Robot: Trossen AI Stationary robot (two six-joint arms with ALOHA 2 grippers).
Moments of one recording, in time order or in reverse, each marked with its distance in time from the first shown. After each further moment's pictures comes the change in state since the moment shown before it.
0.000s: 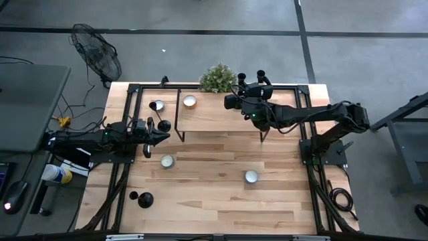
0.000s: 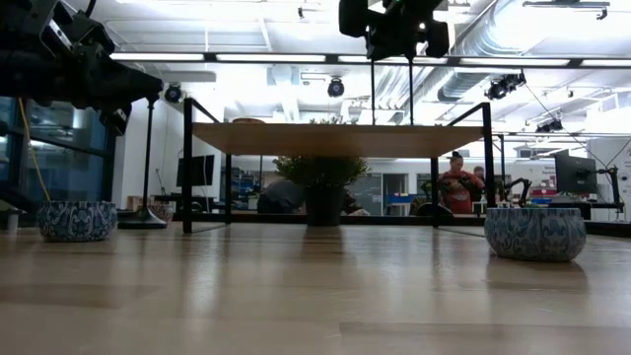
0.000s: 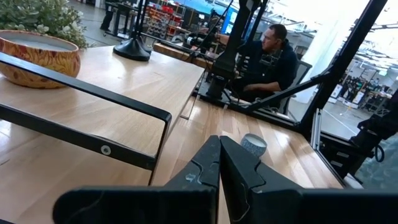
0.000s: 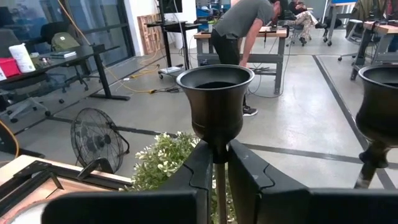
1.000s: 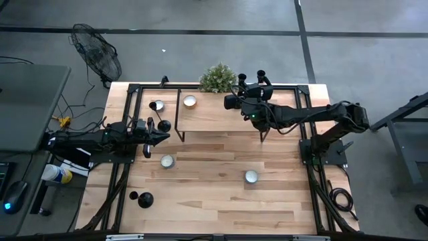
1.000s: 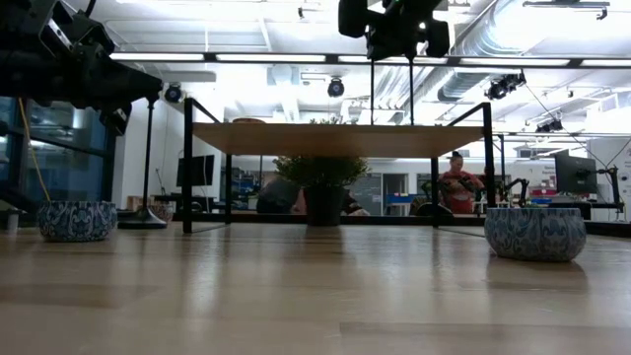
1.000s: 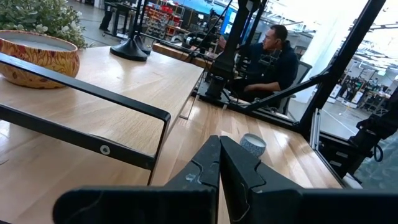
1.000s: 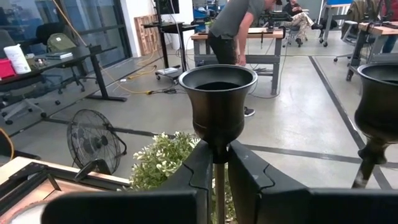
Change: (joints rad) left arm 0.000 0.000 0.000 0.002 0.003 0.000; right arm 0.003 0.002 -0.001 0.011 0.025 -0.010
